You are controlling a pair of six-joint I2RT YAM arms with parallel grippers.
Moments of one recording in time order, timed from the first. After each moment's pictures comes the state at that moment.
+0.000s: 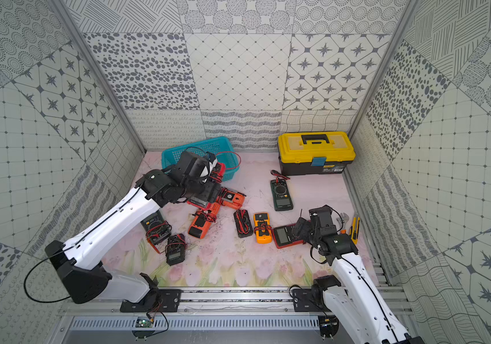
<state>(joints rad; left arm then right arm) -0.59 1.52 1.66 -1.01 -0.23 -0.14 0.22 0.76 0.61 -0.82 0.09 0.69</state>
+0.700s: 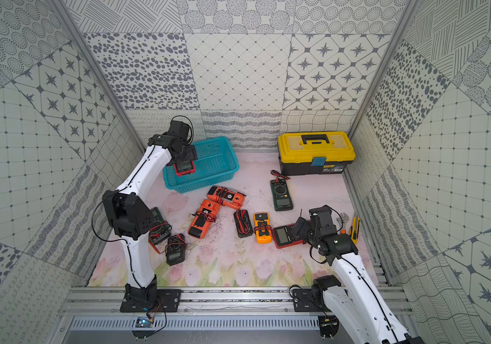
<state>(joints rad) -0.15 2.11 2.15 -1.03 -0.31 -0.43 0.22 0.76 0.61 -0.82 0.07 0.71</state>
